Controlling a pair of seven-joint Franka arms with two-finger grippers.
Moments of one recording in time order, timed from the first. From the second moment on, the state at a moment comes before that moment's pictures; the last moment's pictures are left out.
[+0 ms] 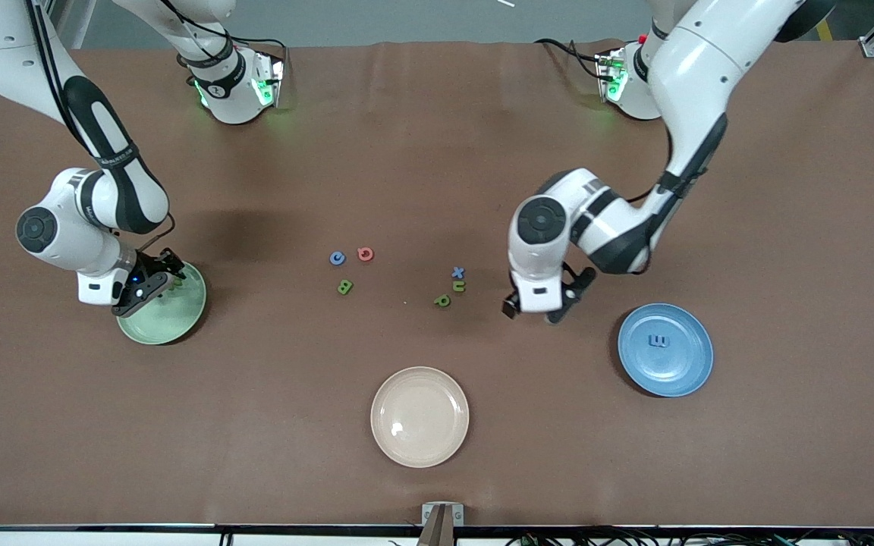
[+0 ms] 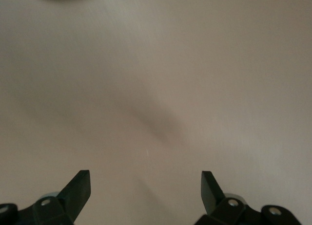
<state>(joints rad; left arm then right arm) -0.19 0.65 -0.50 -1.70 0.46 2.18 -1.71 -0.22 0.38 0.03 -2.25 0.01 2.55 -0.87</state>
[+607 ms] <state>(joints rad) -0.37 0.77 -0.50 -1.59 0.46 2.19 -1.69 -0.17 0.23 0.09 -1.95 0.02 2.03 -0.53</state>
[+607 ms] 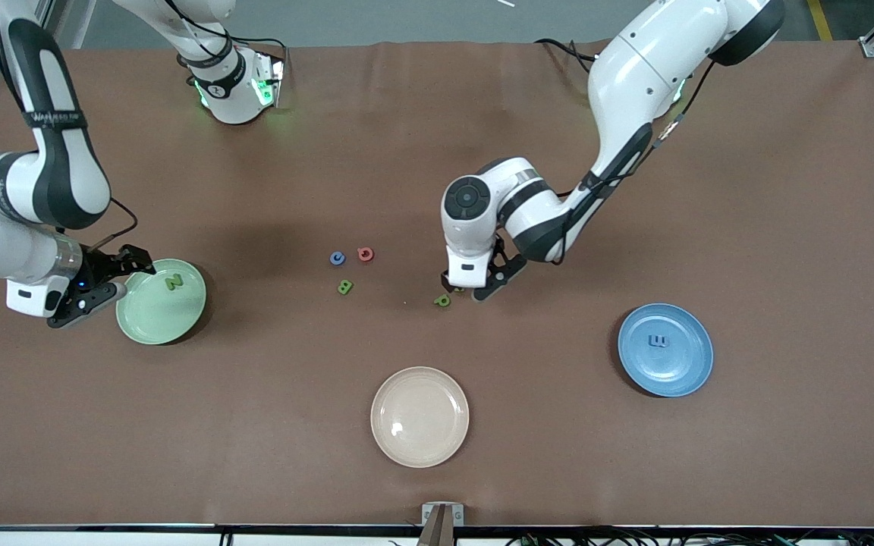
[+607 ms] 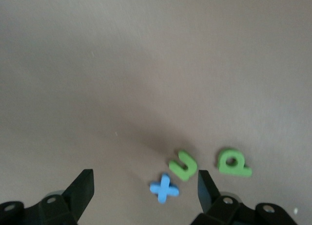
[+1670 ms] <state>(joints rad) -0.43 0.84 -0.49 -1.58 0.53 2.21 -1.50 0.22 0.30 0.10 -1.95 0.04 2.17 0.55</state>
